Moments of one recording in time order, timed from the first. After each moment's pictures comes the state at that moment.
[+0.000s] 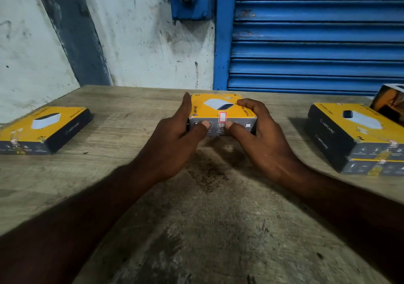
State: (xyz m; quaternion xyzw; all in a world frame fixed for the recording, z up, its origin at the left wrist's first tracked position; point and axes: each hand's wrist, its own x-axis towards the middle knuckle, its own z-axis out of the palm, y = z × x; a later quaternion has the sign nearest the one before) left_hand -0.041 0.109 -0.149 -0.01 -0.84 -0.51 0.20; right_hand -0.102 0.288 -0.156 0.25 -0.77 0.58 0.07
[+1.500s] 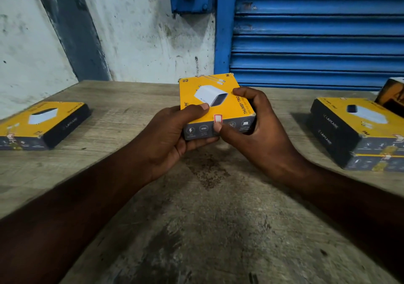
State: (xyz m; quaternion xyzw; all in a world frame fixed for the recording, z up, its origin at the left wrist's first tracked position) left_hand -0.036 0.118 -0.130 0.03 -0.56 -0.82 0.05; right_hand -0.098 0.283 -0.160 0.32 -0.72 0.61 0.09
